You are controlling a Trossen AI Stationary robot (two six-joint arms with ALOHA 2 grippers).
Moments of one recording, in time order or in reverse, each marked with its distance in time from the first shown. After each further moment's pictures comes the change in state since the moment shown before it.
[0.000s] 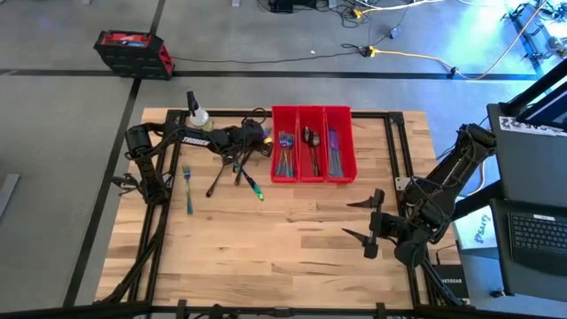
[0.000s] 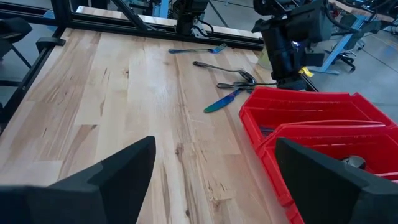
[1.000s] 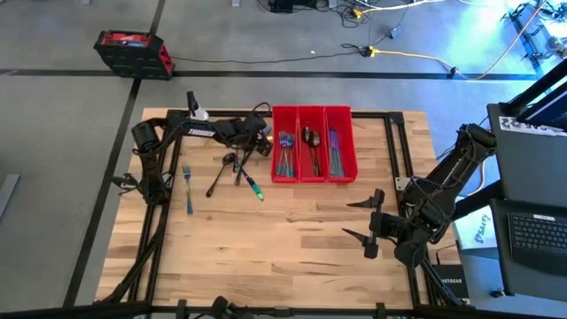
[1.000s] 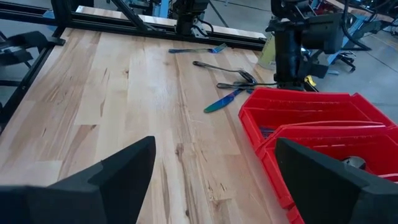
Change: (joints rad) left arm 0.077 0.083 0.136 -0.233 0.176 0.113; right arm 0.000 0.000 0.000 0.000 0.000 -0.002
